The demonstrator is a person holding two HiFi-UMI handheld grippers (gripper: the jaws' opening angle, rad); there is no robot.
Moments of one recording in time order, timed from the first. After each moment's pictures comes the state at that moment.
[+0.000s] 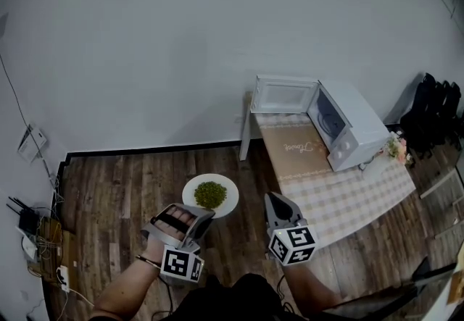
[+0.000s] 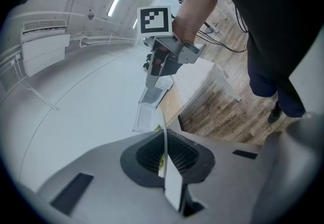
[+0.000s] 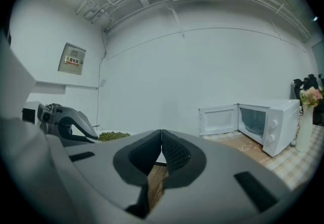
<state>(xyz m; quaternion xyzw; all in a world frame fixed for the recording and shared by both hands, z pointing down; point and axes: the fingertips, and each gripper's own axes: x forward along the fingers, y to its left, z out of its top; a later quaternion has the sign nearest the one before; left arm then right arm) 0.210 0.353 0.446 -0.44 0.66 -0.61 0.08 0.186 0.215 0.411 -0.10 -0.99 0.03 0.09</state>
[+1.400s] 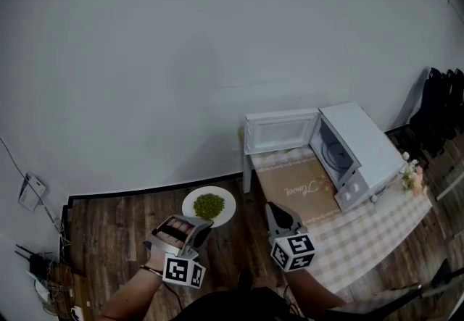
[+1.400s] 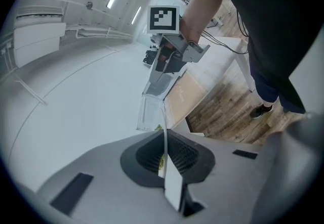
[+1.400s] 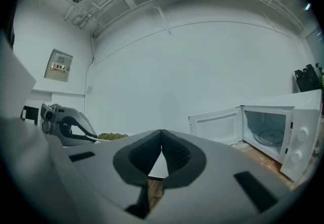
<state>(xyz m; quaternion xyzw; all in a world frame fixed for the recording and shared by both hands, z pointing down) 0.009 0.263 0.442 -0.45 0.65 -0.62 0.07 -0.003 0.110 0.414 -0.08 -0.99 0.07 0.07</state>
